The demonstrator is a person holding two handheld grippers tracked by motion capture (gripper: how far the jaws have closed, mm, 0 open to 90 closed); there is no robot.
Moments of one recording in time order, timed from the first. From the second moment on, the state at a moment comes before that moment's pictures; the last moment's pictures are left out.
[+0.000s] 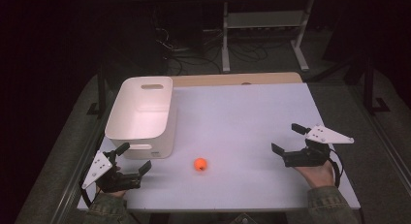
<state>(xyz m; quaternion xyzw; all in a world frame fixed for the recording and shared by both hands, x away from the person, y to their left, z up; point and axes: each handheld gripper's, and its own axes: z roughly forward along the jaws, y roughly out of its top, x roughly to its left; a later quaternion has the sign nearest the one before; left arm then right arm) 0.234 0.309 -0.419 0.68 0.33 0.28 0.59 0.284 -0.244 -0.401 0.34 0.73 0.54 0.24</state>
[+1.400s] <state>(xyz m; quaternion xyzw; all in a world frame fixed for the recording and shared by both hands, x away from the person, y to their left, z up) 0.233 0.308 -0.420 0.68 0.33 0.28 0.59 0.294 -0.230 -0.383 0.32 0.77 0.52 0.20</state>
